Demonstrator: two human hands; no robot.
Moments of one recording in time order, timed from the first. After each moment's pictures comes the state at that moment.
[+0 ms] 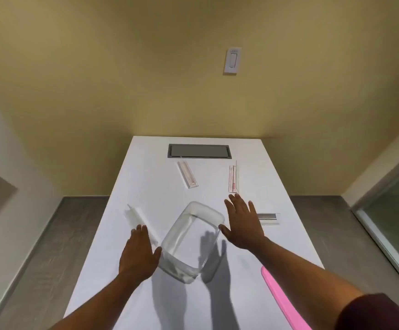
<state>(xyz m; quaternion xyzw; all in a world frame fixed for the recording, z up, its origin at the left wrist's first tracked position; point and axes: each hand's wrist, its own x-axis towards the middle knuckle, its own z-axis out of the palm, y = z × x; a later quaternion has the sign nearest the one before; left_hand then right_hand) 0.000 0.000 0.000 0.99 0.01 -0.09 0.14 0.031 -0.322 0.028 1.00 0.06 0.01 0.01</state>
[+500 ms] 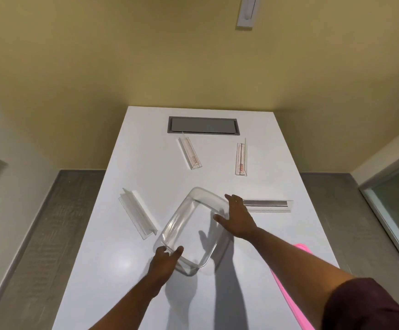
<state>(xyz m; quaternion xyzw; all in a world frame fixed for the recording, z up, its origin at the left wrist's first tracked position) 0.006 -0.052 -0.063 0.74 0.27 -0.31 0.53 0.083 -0.313 -0.035 0.95 -0.04 -0.14 -0.27</state>
